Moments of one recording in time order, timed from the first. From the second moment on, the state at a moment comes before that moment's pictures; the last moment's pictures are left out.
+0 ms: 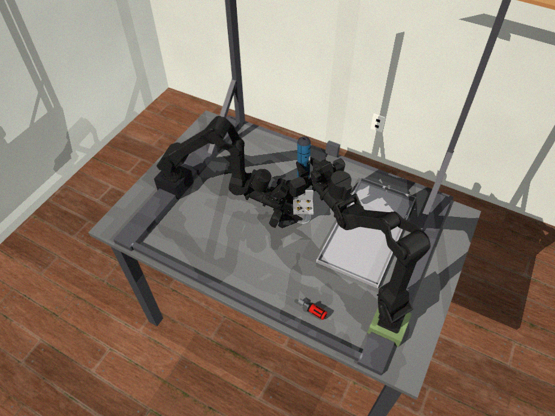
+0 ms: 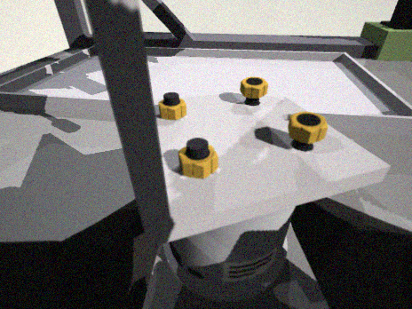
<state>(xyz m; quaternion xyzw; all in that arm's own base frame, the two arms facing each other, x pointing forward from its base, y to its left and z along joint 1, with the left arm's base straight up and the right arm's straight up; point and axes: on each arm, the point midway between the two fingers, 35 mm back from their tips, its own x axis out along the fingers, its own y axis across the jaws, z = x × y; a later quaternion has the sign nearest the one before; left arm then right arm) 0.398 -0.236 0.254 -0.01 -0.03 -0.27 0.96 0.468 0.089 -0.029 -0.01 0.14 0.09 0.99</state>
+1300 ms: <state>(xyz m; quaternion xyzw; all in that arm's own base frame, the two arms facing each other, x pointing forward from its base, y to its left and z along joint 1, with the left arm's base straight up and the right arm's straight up) 0.385 -0.269 0.216 -0.01 -0.06 -0.27 0.96 0.468 0.089 -0.029 -0.01 0.14 0.09 0.99</state>
